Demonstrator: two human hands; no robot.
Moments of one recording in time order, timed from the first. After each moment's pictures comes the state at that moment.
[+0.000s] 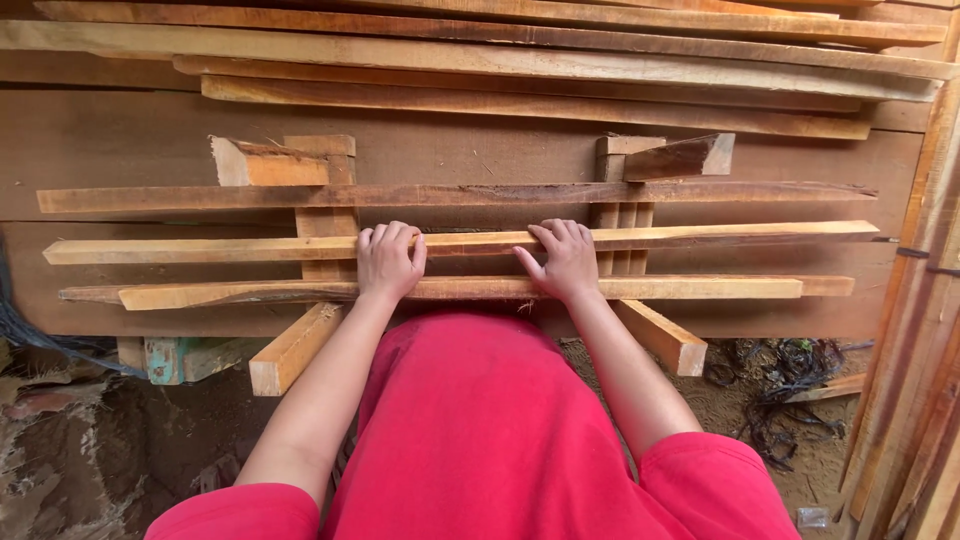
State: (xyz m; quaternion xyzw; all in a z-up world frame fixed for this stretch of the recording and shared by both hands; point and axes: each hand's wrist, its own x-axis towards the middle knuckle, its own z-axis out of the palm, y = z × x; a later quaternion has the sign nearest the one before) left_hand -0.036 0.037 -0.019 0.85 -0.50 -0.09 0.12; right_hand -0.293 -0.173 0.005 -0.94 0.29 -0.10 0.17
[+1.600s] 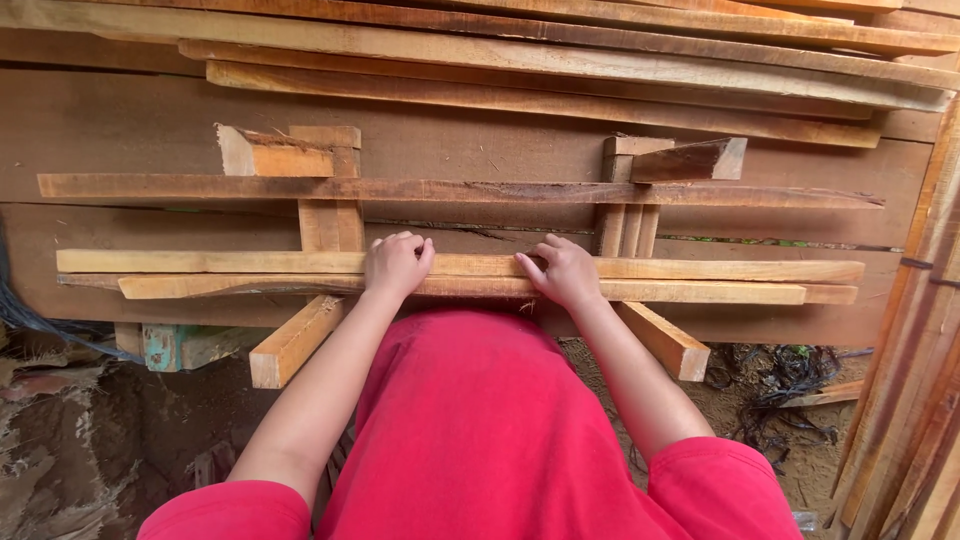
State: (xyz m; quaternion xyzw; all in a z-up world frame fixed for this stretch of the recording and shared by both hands) left_hand -0.047 0.042 -0.010 0.86 -0.44 -0.21 0.11; right_hand -0.299 -0.164 0.015 -0.92 0.30 -0.01 0.26
